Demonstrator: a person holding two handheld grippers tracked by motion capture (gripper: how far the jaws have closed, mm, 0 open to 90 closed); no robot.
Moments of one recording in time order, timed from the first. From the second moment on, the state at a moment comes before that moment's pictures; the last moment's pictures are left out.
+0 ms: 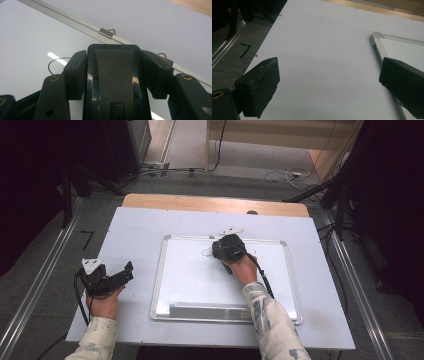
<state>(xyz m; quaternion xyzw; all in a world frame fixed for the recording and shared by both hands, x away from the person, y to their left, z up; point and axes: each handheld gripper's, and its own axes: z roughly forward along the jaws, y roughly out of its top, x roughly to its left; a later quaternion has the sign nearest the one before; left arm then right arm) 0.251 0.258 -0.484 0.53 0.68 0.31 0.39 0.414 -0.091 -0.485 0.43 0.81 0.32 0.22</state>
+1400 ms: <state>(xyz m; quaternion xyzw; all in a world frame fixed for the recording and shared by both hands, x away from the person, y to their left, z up) 0.251 0.258 -0.484 0.53 0.68 0.31 0.39 0.412 -0.054 -0.486 0.41 0.83 0.32 0.21</state>
